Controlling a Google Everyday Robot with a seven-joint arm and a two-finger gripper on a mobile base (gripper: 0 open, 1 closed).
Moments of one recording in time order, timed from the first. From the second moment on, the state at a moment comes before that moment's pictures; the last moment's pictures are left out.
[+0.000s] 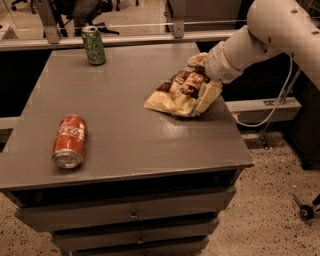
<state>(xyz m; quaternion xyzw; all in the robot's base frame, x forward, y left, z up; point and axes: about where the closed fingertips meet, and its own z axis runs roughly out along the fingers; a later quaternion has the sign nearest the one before) 0.659 -0.121 0.864 -0.70 0.63 0.05 0.33</state>
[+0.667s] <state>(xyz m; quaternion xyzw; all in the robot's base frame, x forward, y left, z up) 0.670 -0.112 0.874 -0.70 0.63 0.05 0.33</state>
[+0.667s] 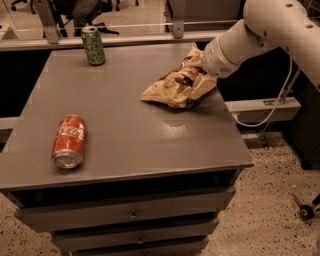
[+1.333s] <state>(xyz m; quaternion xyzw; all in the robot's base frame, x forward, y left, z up) 0.650 -0.073 0.976 -0.70 0.61 0.04 0.38</state>
